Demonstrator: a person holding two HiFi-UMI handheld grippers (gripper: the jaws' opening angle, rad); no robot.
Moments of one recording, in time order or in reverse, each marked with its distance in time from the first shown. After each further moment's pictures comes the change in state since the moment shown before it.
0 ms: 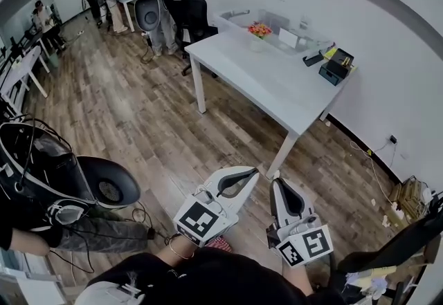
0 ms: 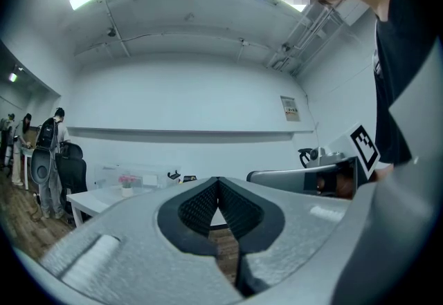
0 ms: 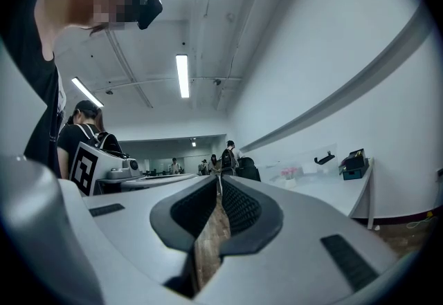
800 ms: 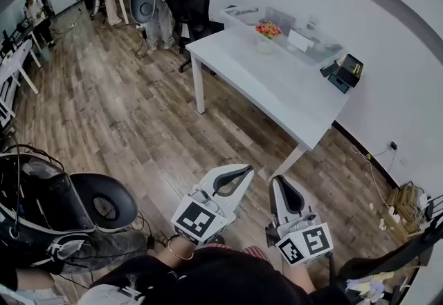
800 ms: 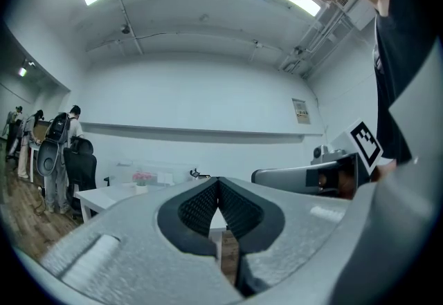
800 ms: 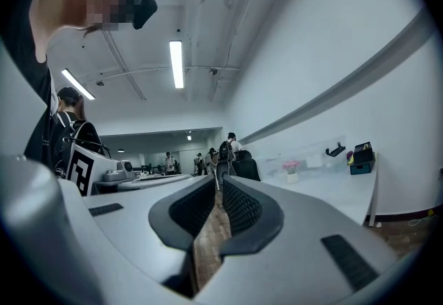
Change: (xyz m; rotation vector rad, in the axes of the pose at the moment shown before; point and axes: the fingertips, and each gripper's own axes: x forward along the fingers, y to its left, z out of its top) left arm -0.003 0.125 -0.028 -0.049 -0.013 0.046; right arm 0.116 -0.006 -0.031 0.003 0.052 -0.038
